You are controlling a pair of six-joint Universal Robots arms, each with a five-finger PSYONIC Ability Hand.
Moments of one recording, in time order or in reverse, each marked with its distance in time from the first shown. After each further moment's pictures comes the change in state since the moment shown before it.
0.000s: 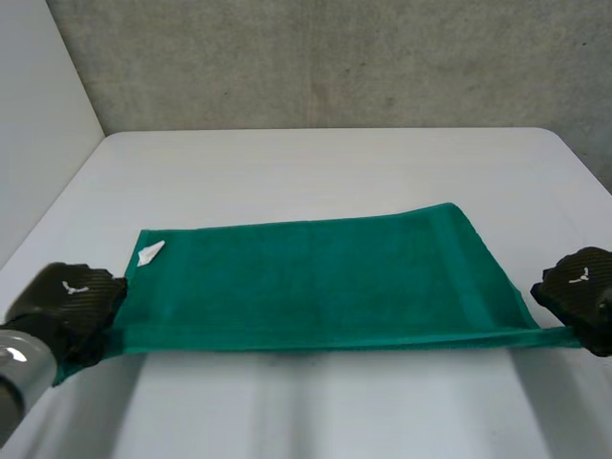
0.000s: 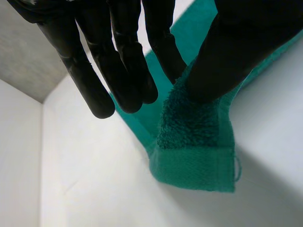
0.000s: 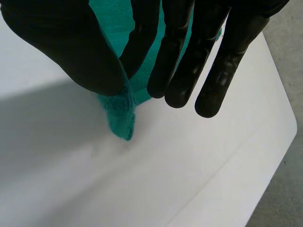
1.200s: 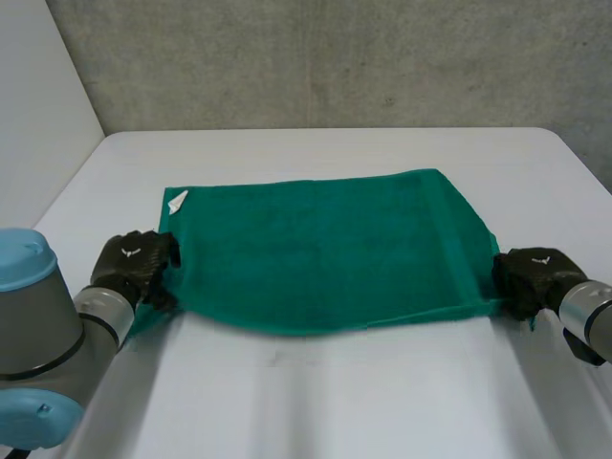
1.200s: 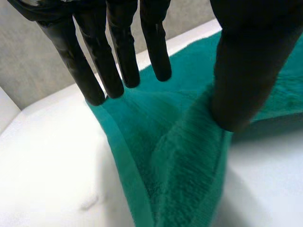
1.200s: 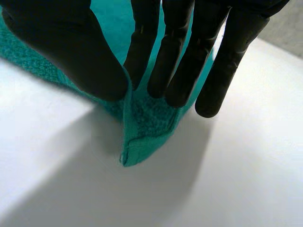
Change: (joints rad) left arm -0.087 -0.440 0.161 0.429 -0.013 -0.397; right arm 0.042 0.398 -0.070 -0.451 -0.048 0.701; left_hand -0.516 -0.553 -0.544 -0.560 -0.493; right_hand 0.000 0.000 0.000 -0.001 -0.002
